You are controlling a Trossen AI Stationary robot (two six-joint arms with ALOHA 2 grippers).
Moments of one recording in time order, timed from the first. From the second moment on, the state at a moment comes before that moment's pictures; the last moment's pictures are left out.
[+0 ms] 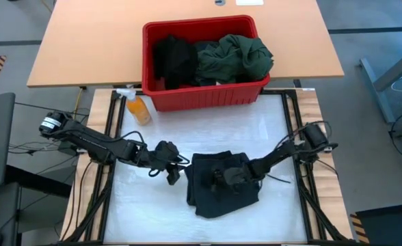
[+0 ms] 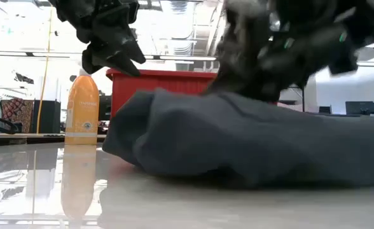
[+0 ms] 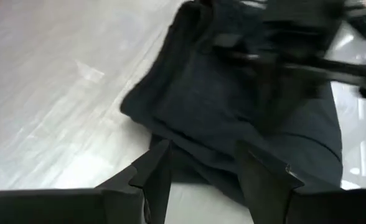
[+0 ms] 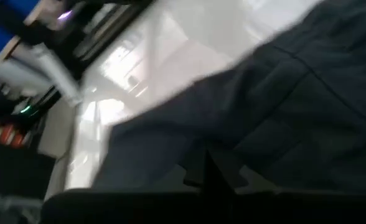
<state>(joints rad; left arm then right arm) -0.28 1.33 0.83 -0.19 -0.31 -0.69 0.34 1.90 0.79 0.68 0.24 0.87</state>
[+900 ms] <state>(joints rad) -0.04 1.33 0.82 -0.02 -0.34 -0.58 -0.19 1.30 0.28 0.35 -0.08 0.34</state>
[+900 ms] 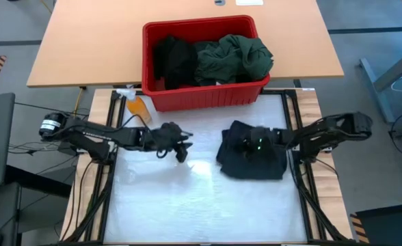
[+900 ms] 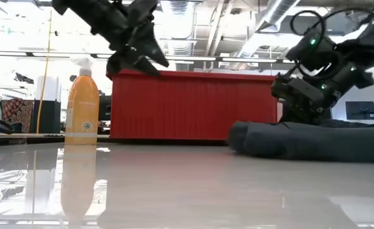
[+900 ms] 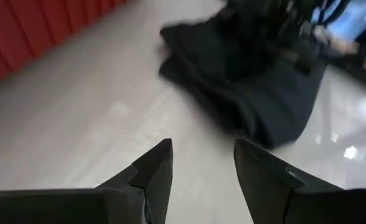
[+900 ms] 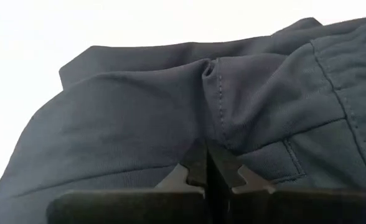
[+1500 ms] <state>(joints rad) 0.17 1.31 0.82 0.30 -0.19 -0.47 -0.69 1.22 0.30 0.30 -0.60 -0.01</state>
